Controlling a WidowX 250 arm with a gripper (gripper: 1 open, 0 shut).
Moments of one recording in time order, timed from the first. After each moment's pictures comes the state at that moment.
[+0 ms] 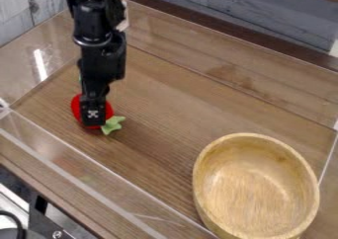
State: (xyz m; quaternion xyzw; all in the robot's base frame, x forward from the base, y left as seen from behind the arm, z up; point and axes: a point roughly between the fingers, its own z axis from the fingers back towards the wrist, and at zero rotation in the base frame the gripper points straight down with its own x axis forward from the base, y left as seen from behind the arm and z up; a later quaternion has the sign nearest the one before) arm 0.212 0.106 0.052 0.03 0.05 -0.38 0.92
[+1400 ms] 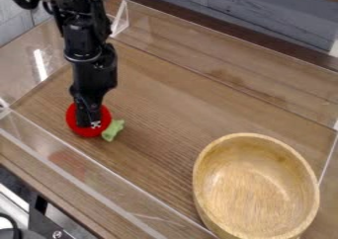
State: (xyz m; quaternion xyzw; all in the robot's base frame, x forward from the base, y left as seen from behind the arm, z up) arm 0.204 0.108 0.027 0.00 0.04 -0.28 0.96
